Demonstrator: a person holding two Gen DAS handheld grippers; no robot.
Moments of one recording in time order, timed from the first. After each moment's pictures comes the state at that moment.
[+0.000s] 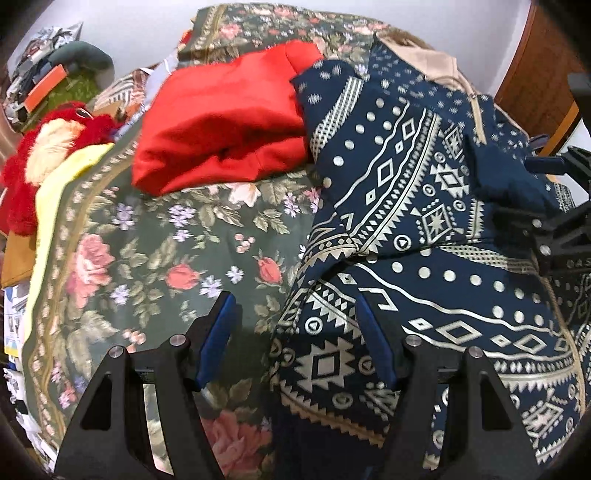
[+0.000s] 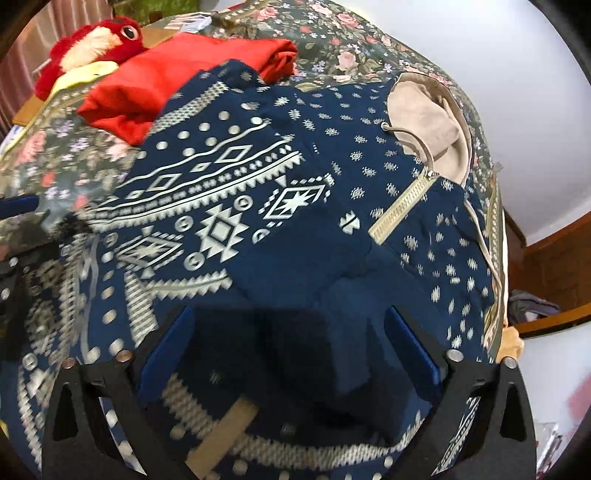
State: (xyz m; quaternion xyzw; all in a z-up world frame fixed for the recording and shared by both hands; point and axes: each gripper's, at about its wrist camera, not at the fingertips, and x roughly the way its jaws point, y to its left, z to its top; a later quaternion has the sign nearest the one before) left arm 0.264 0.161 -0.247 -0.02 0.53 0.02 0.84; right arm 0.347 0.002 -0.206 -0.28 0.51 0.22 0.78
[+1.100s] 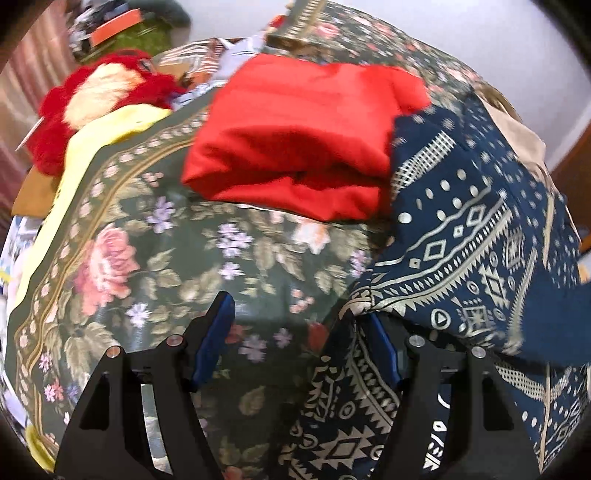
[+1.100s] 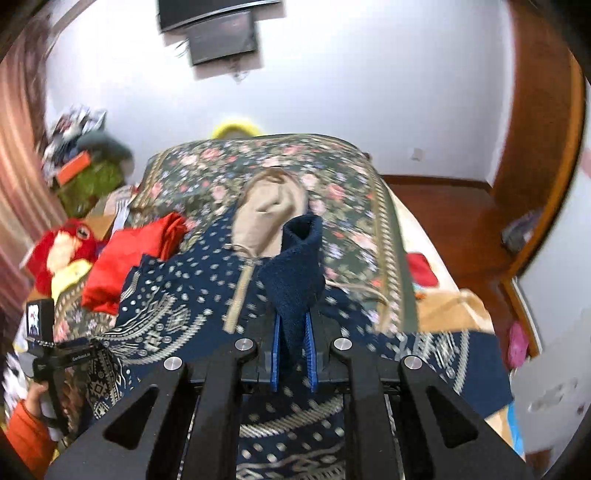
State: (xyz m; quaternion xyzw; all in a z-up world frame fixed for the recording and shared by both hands) left arm 0.314 0.217 -0.251 -0.14 0.51 0.15 0.83; right arm 0.342 -0.173 -0.076 0.00 0.39 0.13 0.91
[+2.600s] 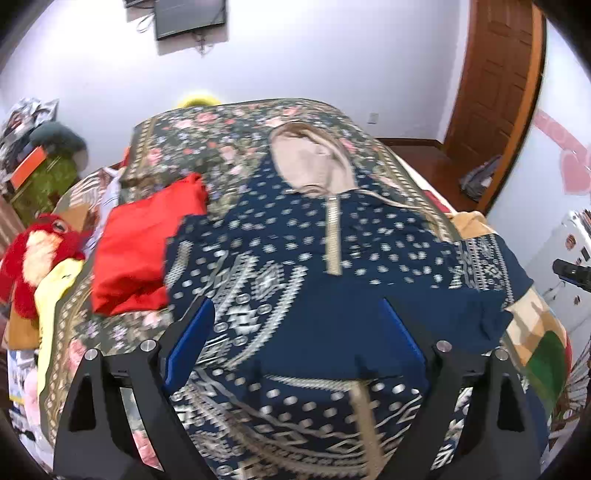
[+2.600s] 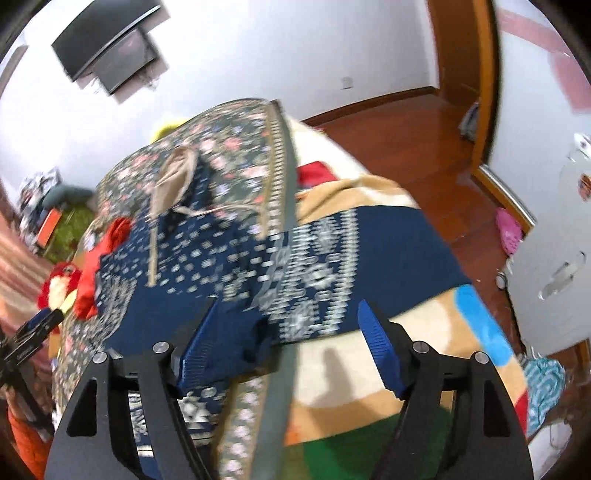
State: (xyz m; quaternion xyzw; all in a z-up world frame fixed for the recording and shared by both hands) left arm 0.288 0.002 -0.120 0.01 0.42 -0.03 0.91; right arm 0.298 -0.342 -0.127 0.15 0.46 0.05 0.87
